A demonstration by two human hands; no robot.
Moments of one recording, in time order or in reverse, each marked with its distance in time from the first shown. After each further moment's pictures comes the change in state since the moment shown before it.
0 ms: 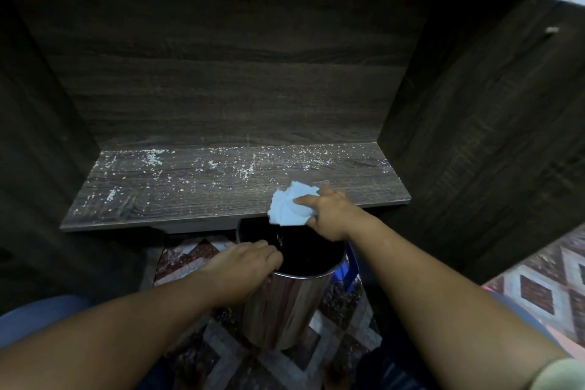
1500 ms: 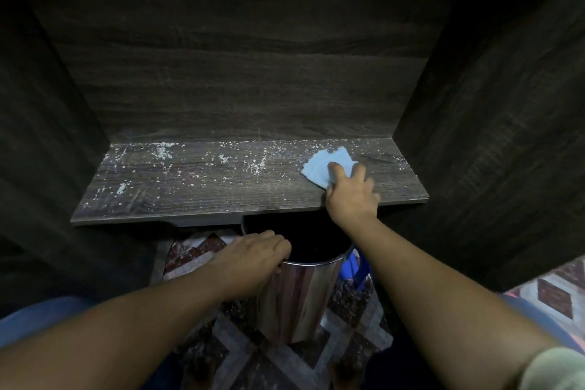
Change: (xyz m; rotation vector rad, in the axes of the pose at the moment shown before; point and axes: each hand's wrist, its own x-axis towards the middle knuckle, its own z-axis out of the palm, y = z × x) left_hand -0.004 -0.010 0.003 -0.072 -0.022 -0.117; right_hand 0.023 -0.010 0.011 0.116 0.434 0.384
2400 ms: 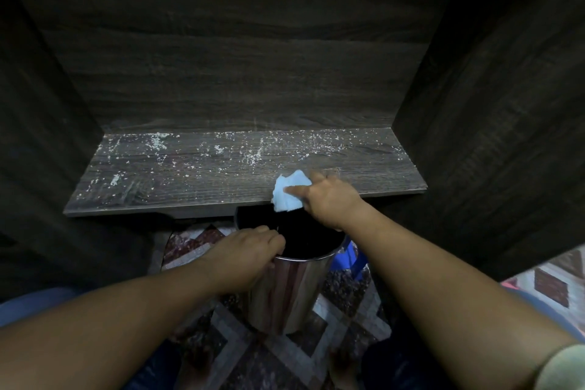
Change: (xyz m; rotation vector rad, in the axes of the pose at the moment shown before) left_hand -0.003 0.004 -0.004 -0.066 -0.047 -0.013; right_hand -0.005 -0.008 -0.006 -0.337 -0.330 -0.568
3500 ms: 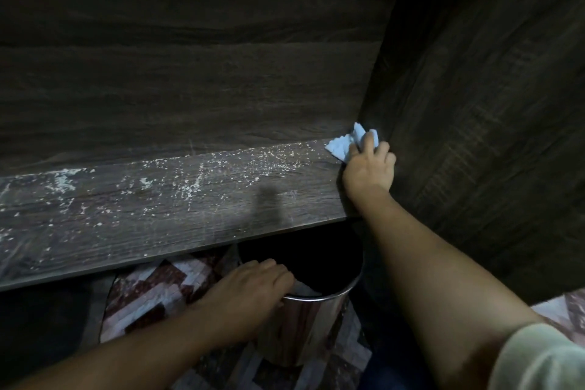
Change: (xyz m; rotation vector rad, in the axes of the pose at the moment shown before) left_hand 0.090 0.027 0.032 0.045 0.150 0.163; right_hand 0.045 0.163 0.022 -0.007 0.424 0.733
